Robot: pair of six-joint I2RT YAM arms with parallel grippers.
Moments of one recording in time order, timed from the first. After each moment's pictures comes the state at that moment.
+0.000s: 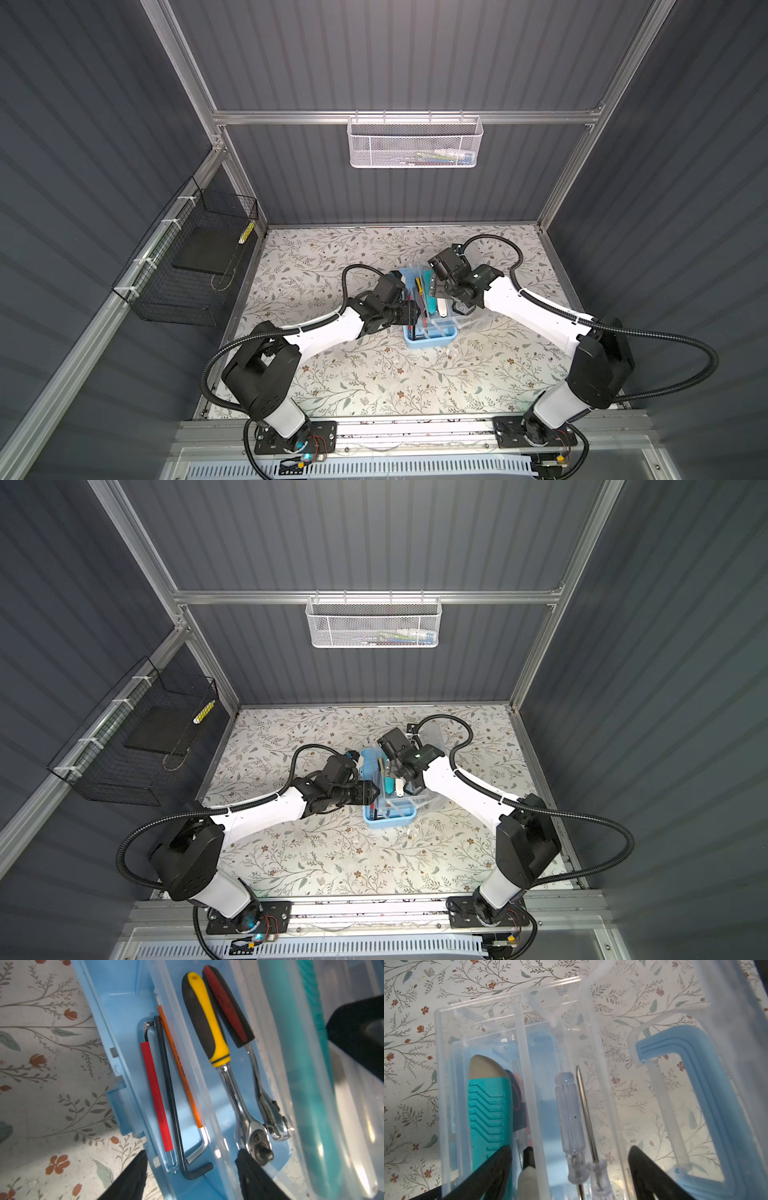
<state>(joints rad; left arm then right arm) -0.79 1.60 0.98 -0.19 0.11 -0.60 0.70 1.61 1.32 -0.74 0.44 0.67</state>
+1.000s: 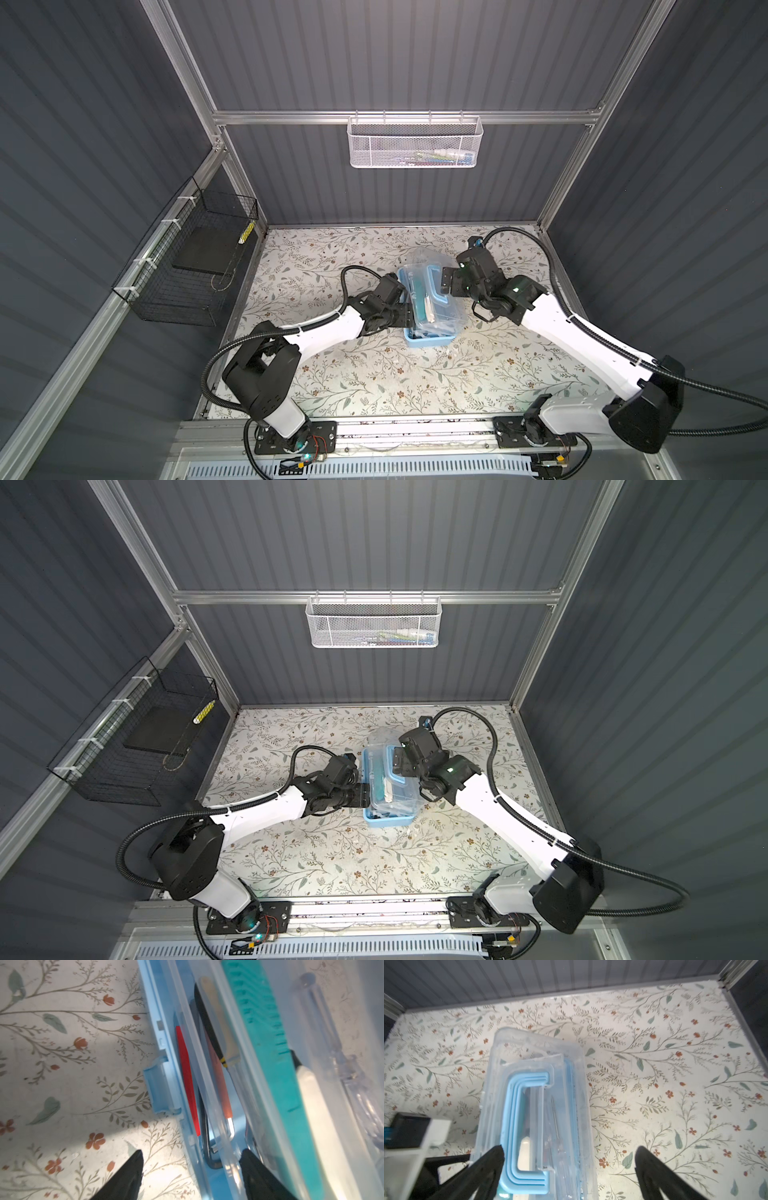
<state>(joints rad) -0.79 1.58 1.00 -0.34 0.01 -0.59 0.68 1.35 1.18 -0.65 0.38 0.53</state>
